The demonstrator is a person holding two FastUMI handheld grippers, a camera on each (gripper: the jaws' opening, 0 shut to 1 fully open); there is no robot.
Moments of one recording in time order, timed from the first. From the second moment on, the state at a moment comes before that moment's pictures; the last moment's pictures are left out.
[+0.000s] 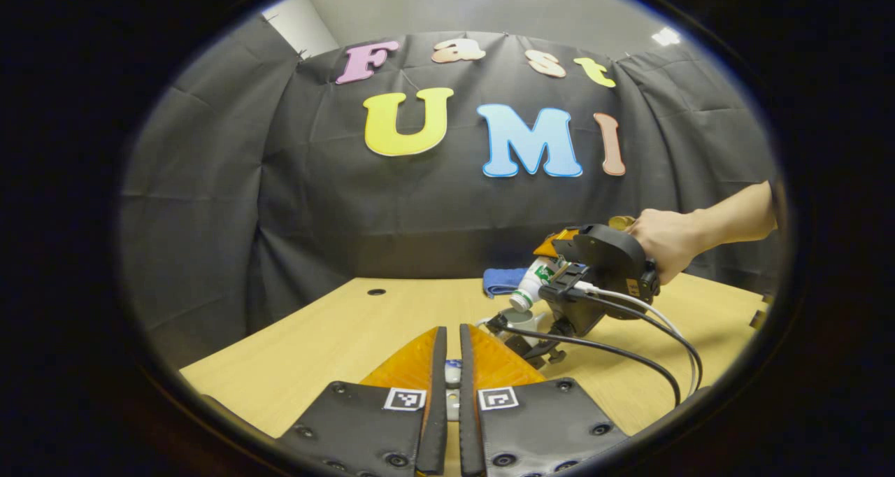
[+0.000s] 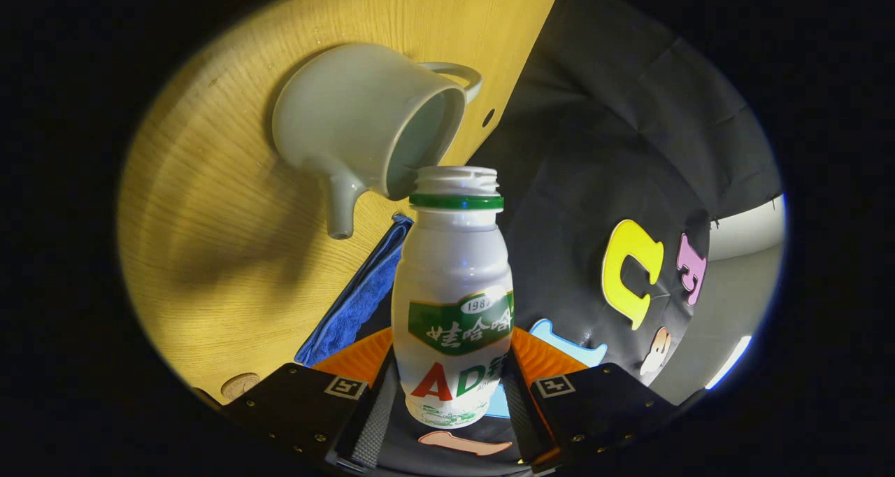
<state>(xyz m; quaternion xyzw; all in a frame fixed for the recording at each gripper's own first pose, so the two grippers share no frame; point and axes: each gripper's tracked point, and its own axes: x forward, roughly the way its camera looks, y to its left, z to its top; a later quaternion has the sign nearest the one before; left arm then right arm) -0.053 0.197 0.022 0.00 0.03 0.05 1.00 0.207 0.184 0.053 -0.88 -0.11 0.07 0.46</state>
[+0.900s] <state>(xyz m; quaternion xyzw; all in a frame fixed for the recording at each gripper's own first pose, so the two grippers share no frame) -0.056 0.212 0.018 -0.03 0.03 0.06 1.00 0.207 0.182 0.033 -0.79 -0.09 0.11 0.60</state>
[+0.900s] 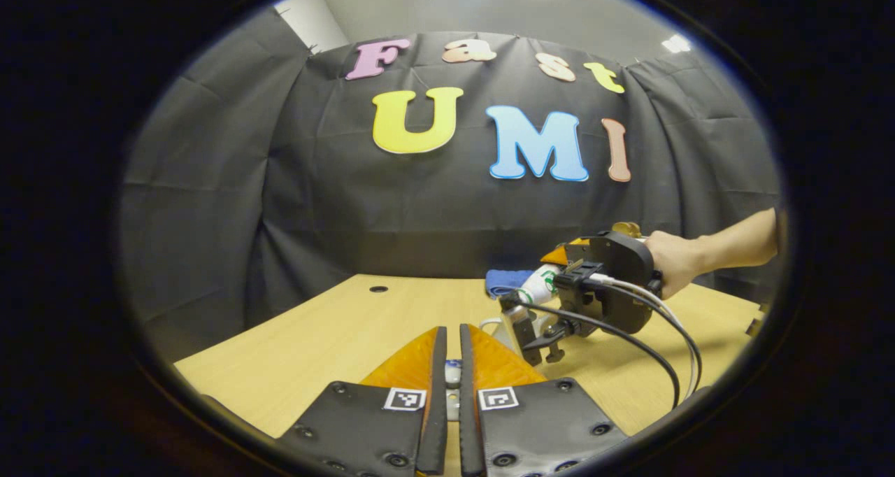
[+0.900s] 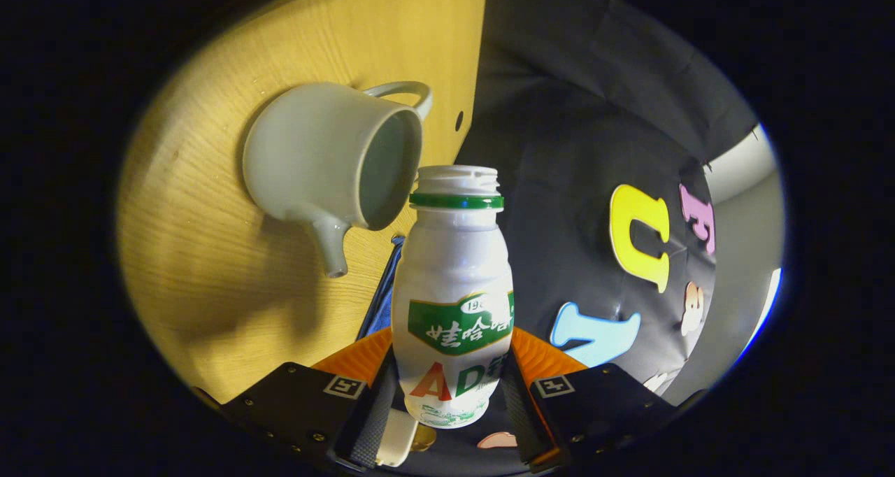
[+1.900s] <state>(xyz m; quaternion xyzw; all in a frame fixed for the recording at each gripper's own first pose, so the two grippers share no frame) 0.064 0.159 0.039 -0.07 0.00 -0.03 1.00 0.125 0.079 0.062 -0.21 0.02 0.15 0.97</state>
